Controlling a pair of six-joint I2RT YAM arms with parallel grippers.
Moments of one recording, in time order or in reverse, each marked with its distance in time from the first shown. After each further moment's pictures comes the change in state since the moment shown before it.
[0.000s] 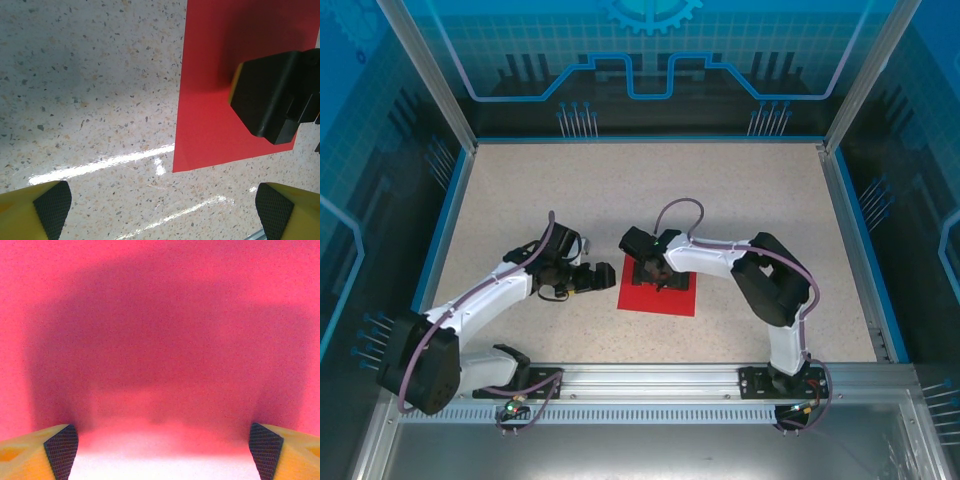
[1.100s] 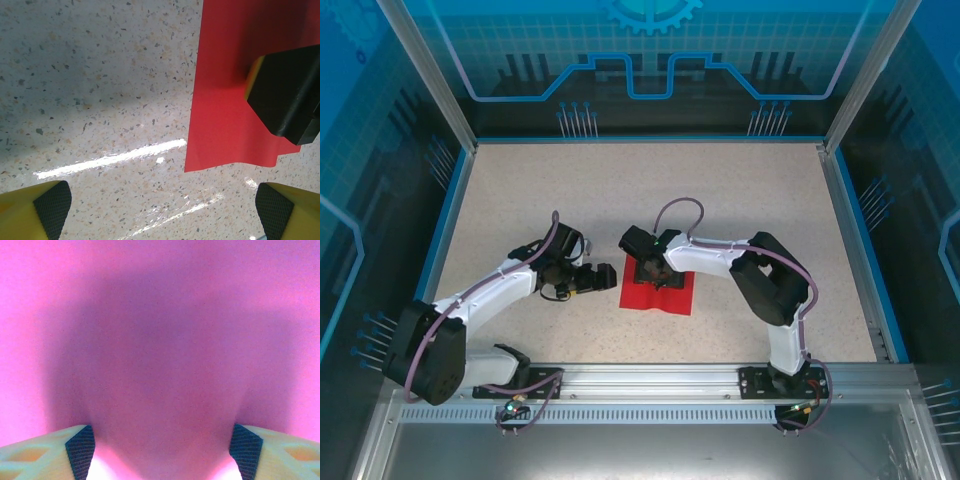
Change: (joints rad) left arm 0.000 0.052 0.000 0.019 0.000 0.000; right arm -0.005 0.009 -0.006 0.040 0.000 -0.006
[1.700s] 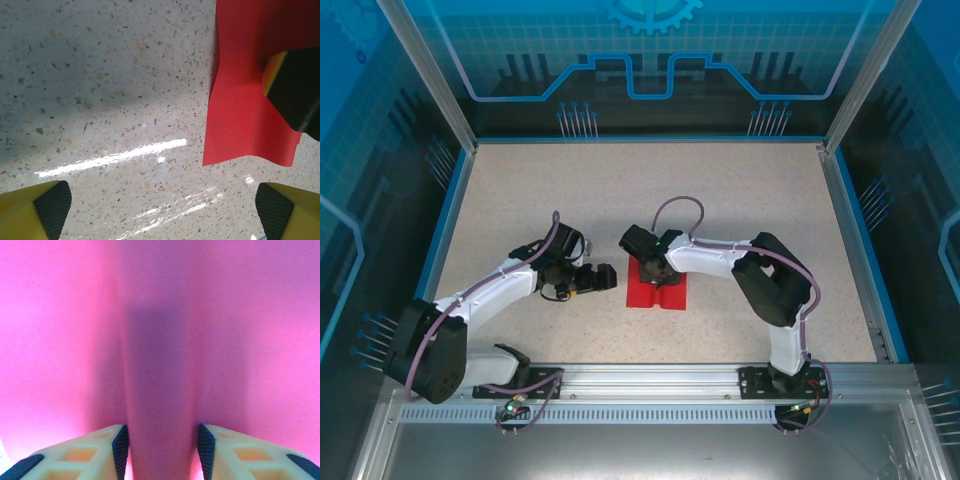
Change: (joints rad) left arm 0.000 0.007 0.000 -0.001 0.000 0.000; right arm 0.000 -0.027 -0.018 0.040 0.023 -0.050
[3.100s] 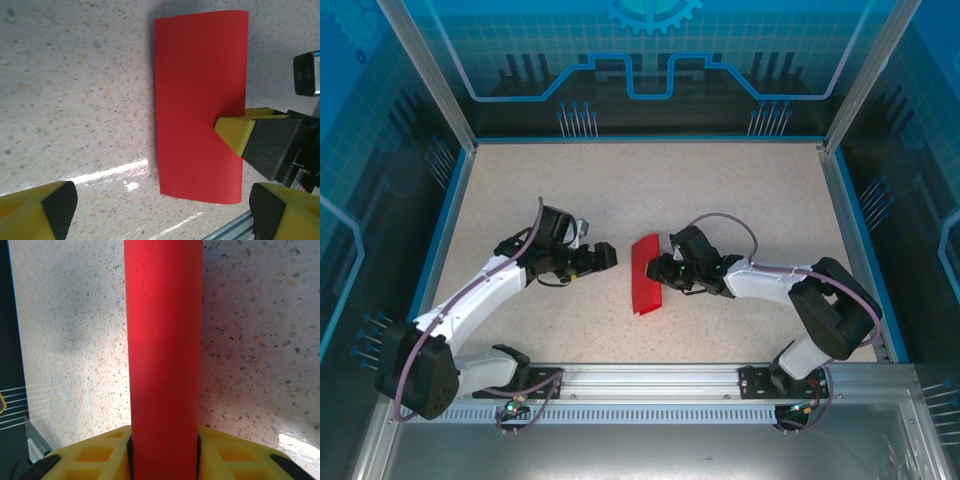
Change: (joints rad) left arm 0.011 -0.071 0.119 -0.012 0.064 -0.097; right arm -0.175 -0.371 -0.550 0.739 -0.538 0.003
